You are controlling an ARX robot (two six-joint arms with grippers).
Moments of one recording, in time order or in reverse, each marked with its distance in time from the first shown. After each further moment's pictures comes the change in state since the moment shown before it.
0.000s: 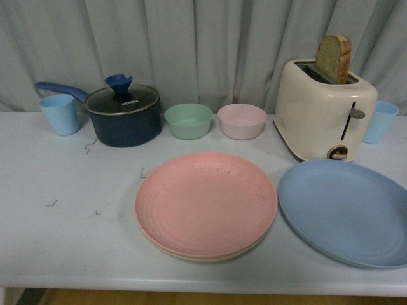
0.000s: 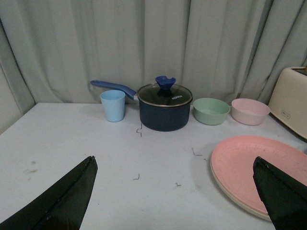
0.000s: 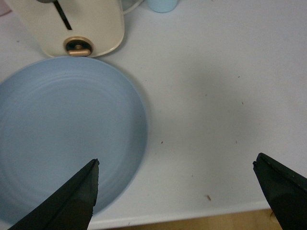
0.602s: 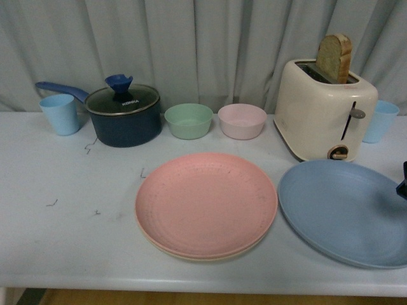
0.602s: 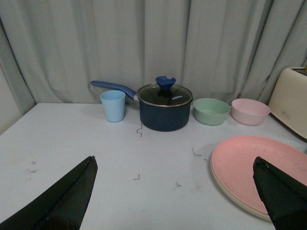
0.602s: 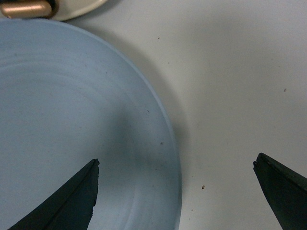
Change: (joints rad) left arm 0.000 0.000 0.000 0.000 0.000 0.000; right arm 0.069 0.581 0.293 0.126 0.024 0.074
